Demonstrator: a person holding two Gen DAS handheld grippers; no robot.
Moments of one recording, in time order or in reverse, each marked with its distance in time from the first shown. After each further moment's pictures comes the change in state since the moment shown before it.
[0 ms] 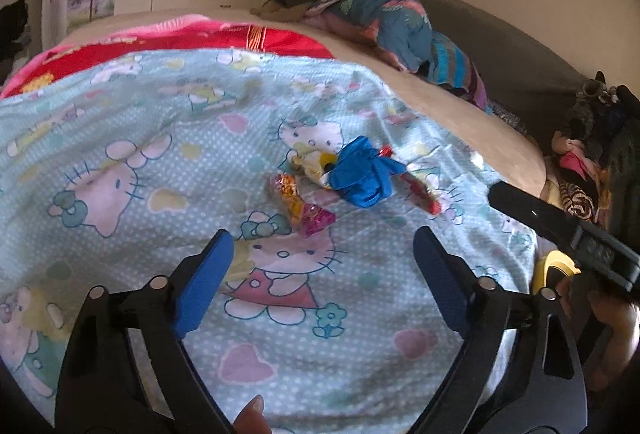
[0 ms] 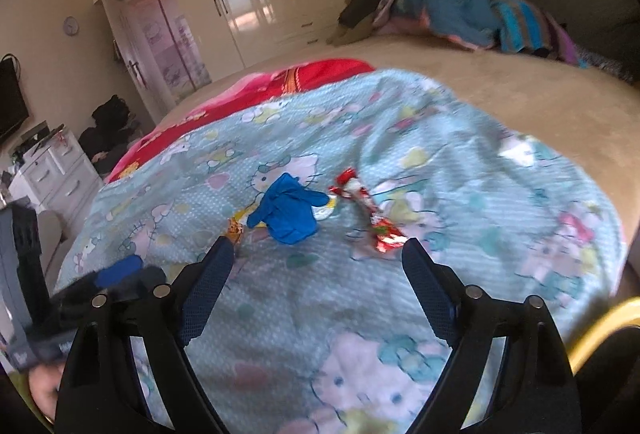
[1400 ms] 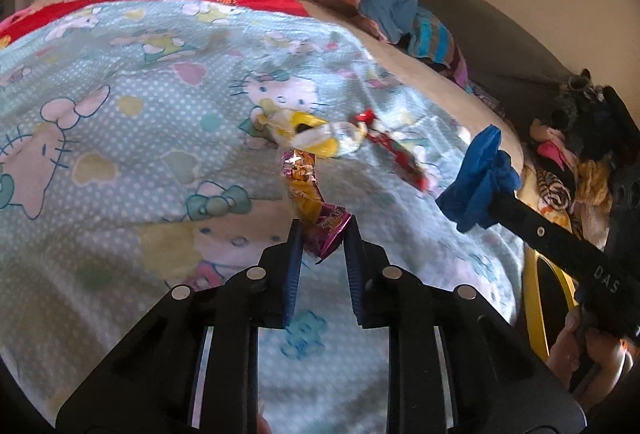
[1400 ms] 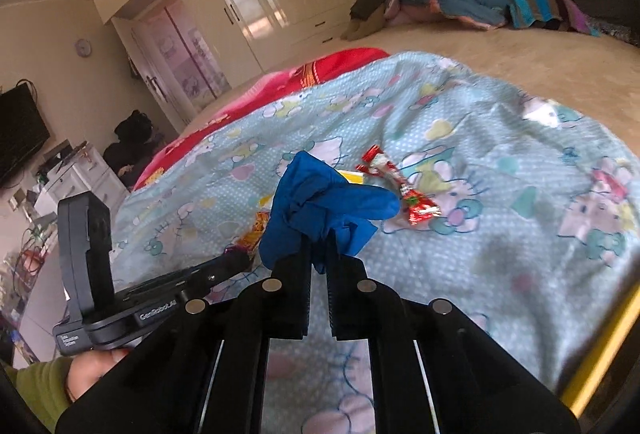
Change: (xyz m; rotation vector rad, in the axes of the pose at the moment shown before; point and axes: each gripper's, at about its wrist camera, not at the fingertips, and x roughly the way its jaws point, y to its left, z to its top) left arm 0.038 -0.006 -0.011 -0.027 0.105 -0.133; right arm -0.023 -0.008 -0.030 0.069 -0.048 0.098
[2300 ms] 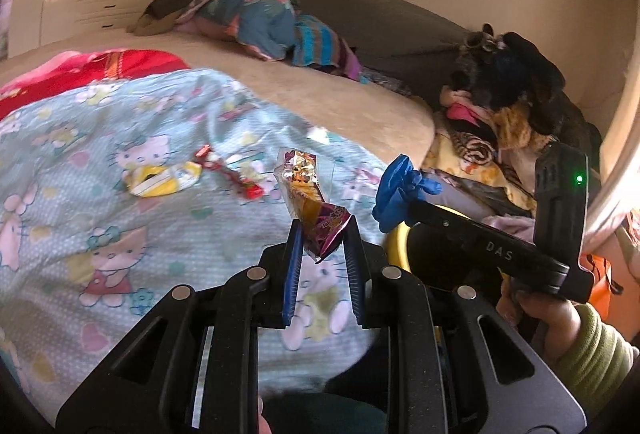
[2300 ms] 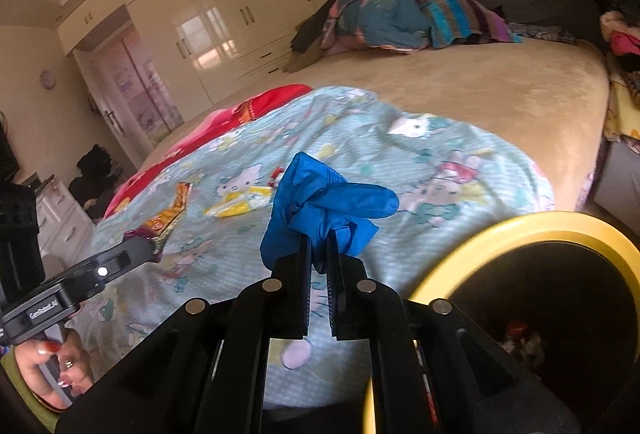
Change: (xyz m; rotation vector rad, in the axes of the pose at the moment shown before) left arm -0.070 -0.129 -0.016 0.277 -0.055 -0.220; right arm -0.121 -0.060 -0.024 0.095 -0.095 -0.184
